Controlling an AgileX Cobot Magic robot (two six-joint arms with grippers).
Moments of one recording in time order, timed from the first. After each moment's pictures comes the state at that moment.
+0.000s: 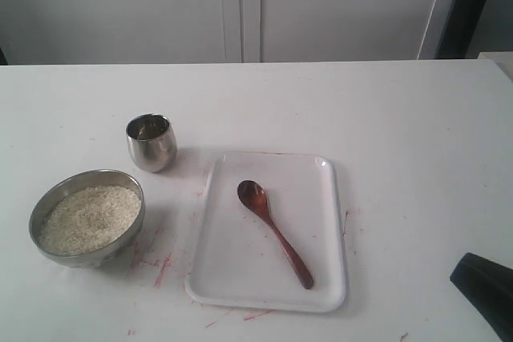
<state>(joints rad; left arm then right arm) -0.05 0.00 -0.02 -0.26 0.38 0.39 0.61 0.02 -0.01 -0.09 0.05 0.26</state>
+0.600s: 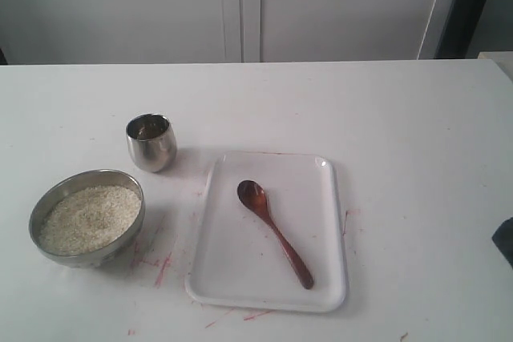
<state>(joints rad) -0.05 0.00 -0.02 -0.26 0.38 0.39 0.36 0.01 -0.01 -0.09 0.05 0.26</state>
